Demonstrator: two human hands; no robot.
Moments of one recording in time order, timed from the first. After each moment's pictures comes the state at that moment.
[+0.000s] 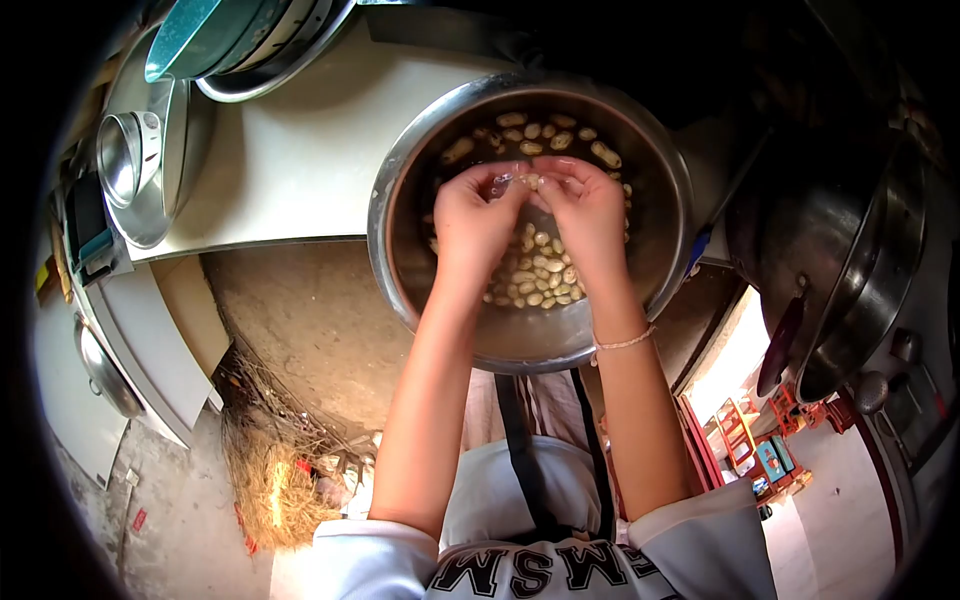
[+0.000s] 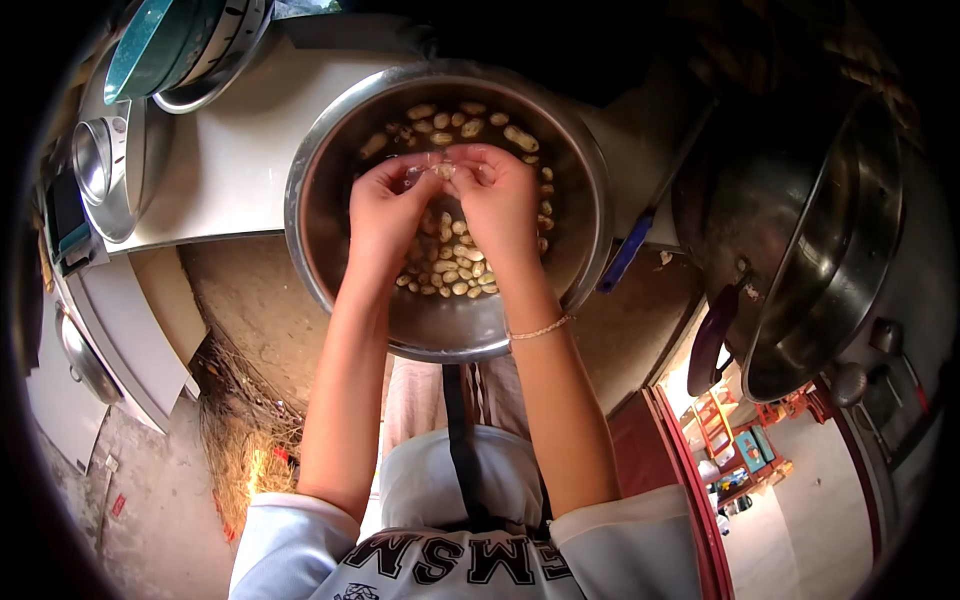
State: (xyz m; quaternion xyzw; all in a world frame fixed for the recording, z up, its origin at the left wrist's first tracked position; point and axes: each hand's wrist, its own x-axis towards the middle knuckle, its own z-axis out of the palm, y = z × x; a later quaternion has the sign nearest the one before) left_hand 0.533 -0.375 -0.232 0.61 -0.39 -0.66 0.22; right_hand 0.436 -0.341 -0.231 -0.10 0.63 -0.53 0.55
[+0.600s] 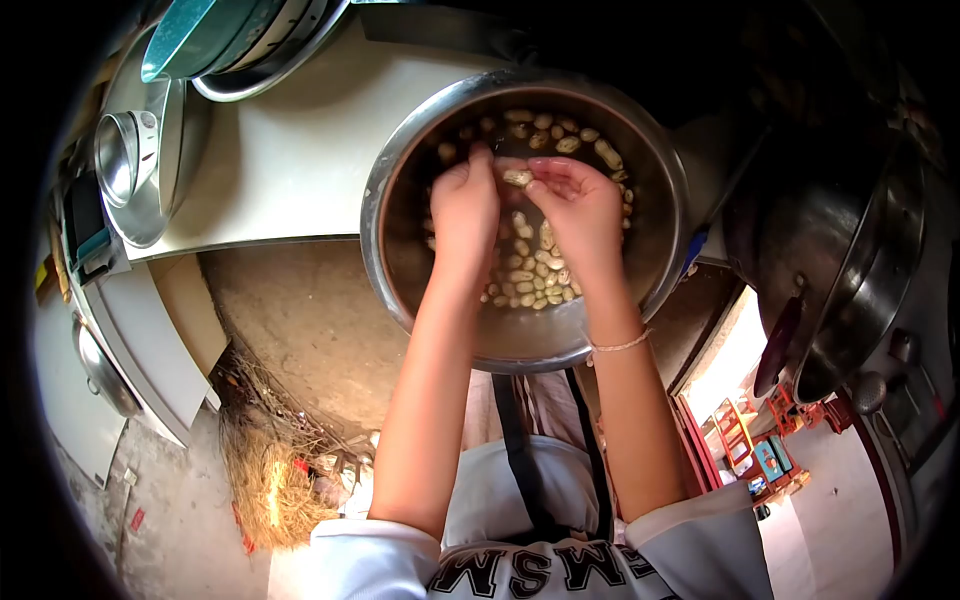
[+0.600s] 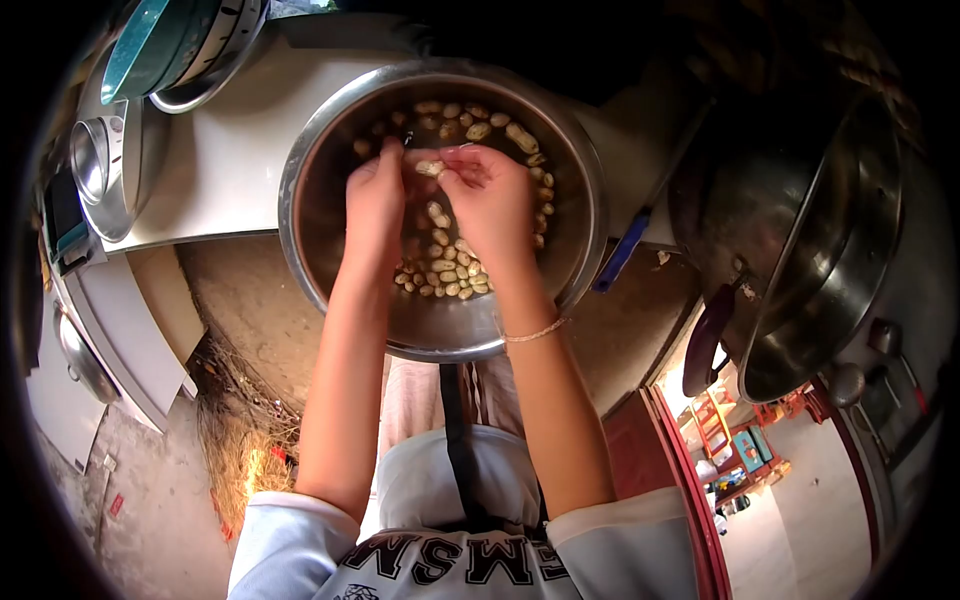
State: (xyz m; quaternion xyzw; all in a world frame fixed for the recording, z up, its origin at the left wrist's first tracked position) left_hand 0.528 -0.389 -0.224 0.64 -0.23 -0.70 0.19; right_hand 0.435 -0.336 -0.235 -0.19 0.68 -0.49 0.51
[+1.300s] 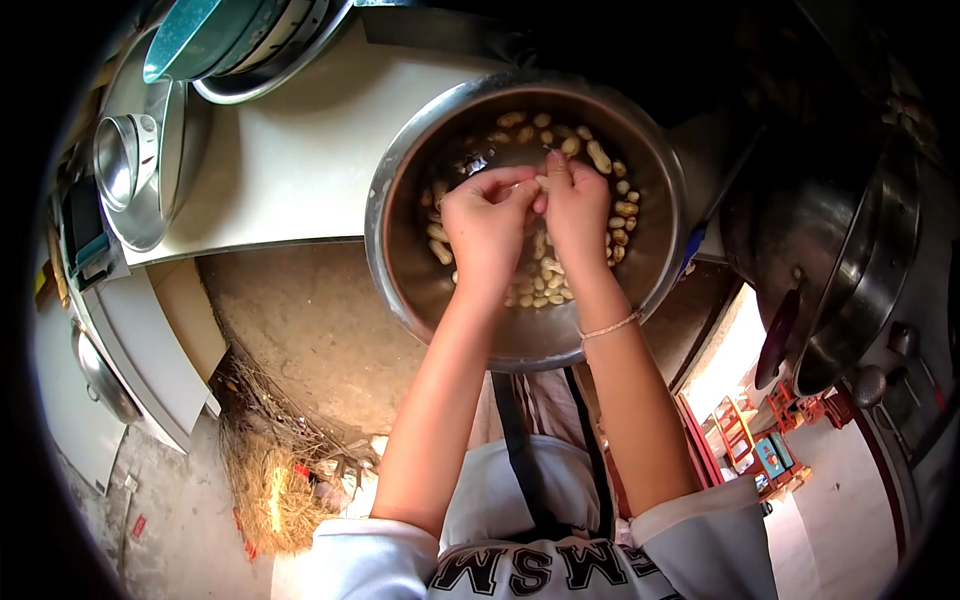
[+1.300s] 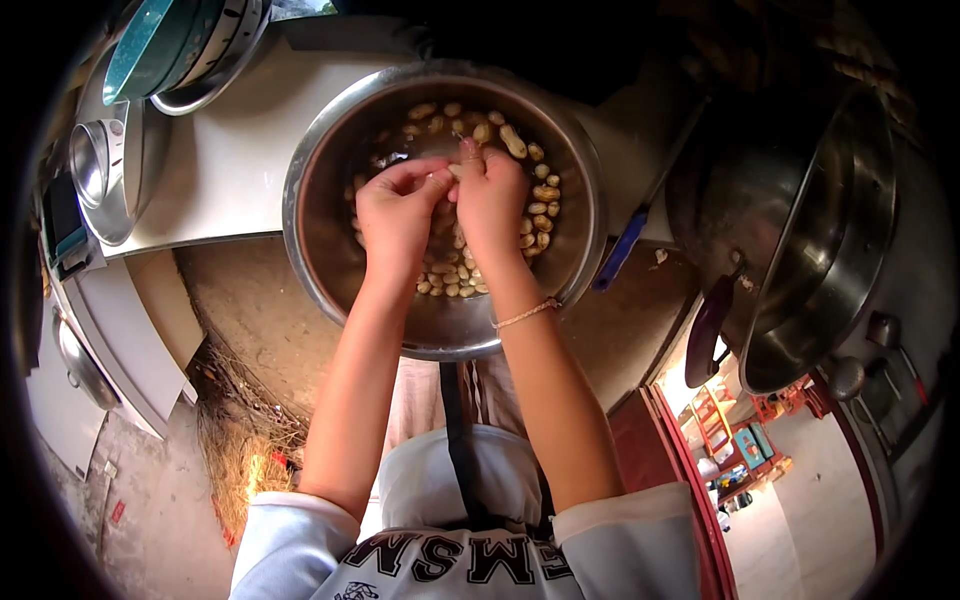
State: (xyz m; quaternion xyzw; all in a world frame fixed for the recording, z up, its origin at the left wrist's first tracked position) left_hand 0.520 -0.369 -0.218 0.62 -0.28 -0.69 0.26; right_hand 0.436 -0.340 -0.249 -0.16 0.76 -0.41 0.48
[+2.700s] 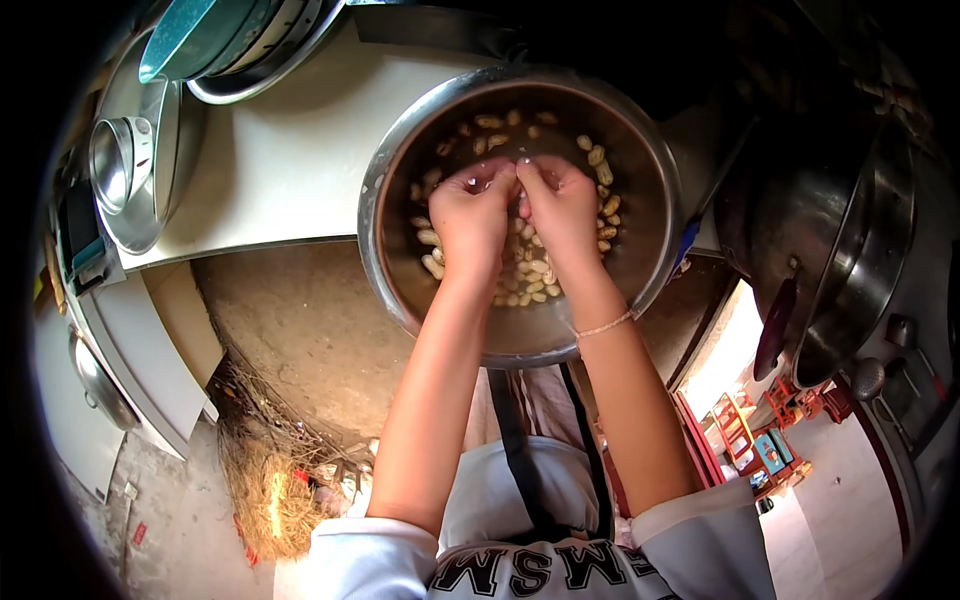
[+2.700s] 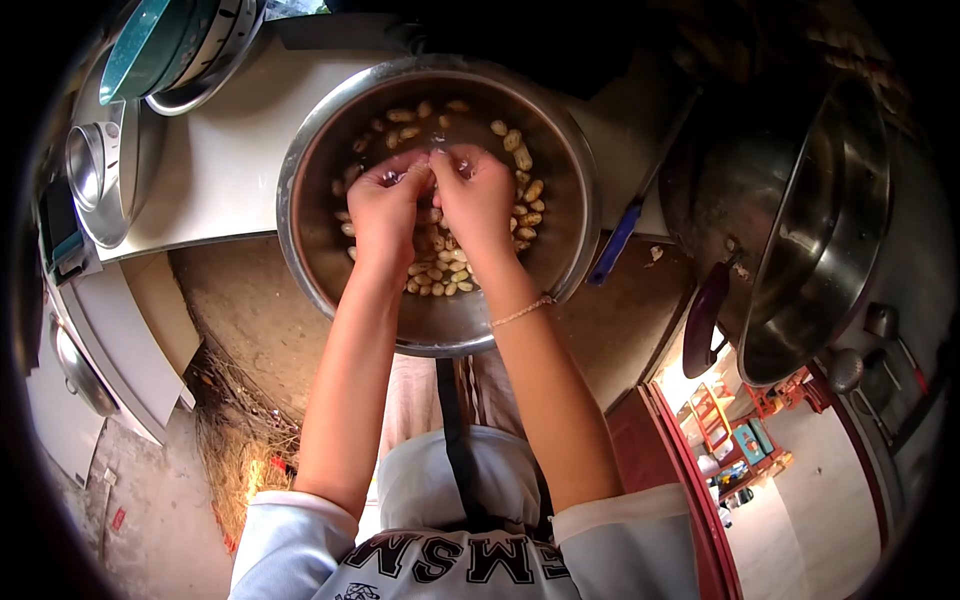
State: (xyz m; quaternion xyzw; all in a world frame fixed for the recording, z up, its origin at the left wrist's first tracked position) left_hand 0.522 -0.370 -0.234 0.66 -0.26 -0.65 0.28; right_hand 0.447 -0.339 -0.244 -0.12 0.71 -0.47 0.51
